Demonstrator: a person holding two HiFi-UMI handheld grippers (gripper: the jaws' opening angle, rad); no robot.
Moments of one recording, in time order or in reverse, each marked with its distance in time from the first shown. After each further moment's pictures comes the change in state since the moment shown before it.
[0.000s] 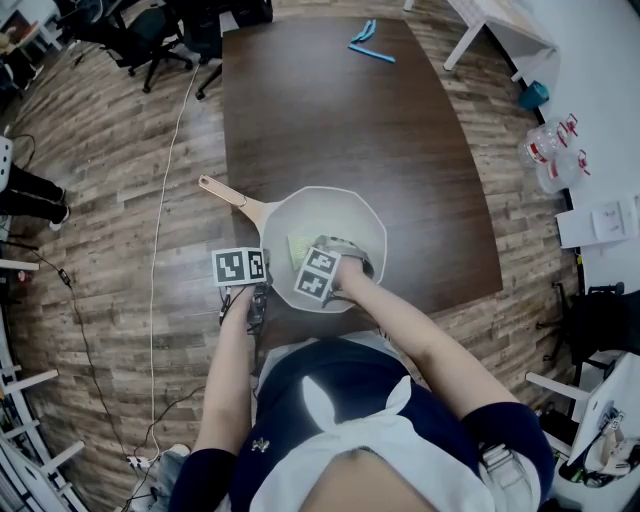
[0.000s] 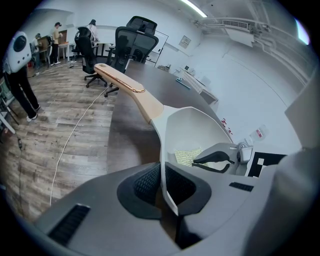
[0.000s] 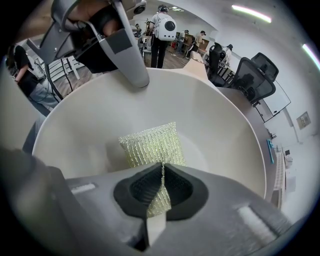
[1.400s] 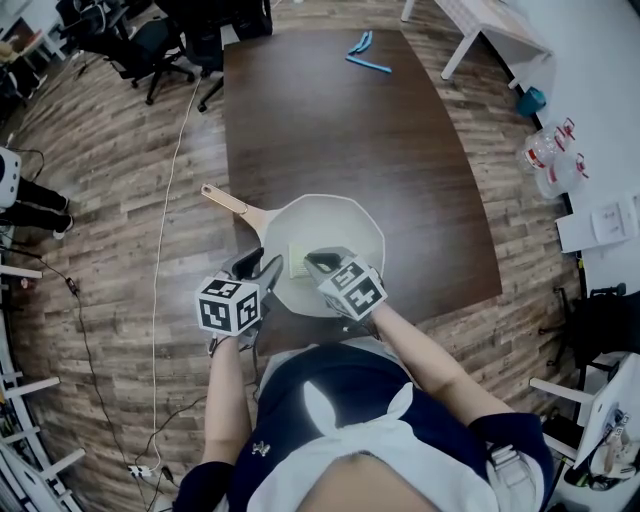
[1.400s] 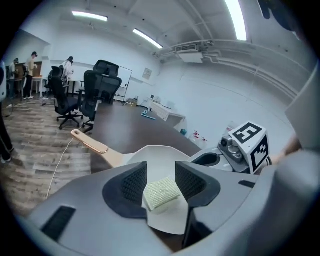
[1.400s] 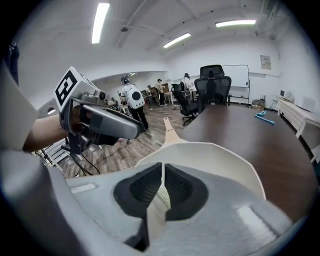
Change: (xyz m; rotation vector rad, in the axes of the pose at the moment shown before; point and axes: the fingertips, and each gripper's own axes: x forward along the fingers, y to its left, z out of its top) left arm -0.097 -0.085 0.032 0.318 -0.322 -0.209; right arm -0.139 -0.013 0.037 0.564 -0.574 0.138
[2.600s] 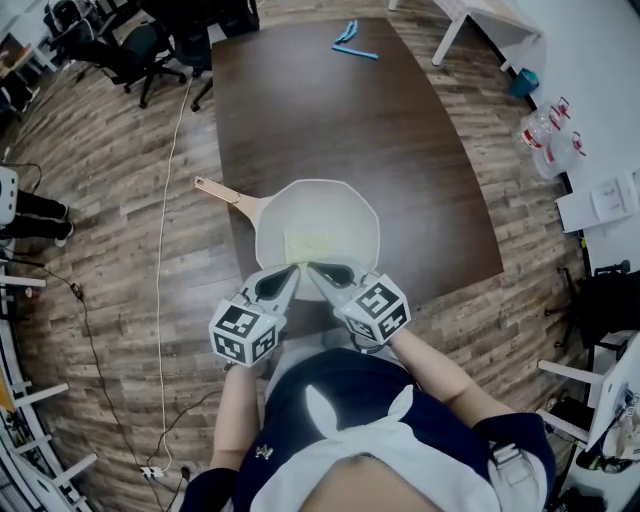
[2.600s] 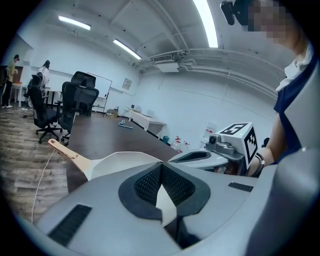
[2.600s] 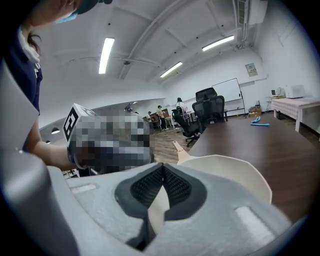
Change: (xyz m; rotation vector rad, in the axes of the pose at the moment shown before) left arm -0.026 -0.100 -0.015 0.167 -0.121 -0.179; right arm -0.081 0.049 0.015 0.084 -0.335 0.031
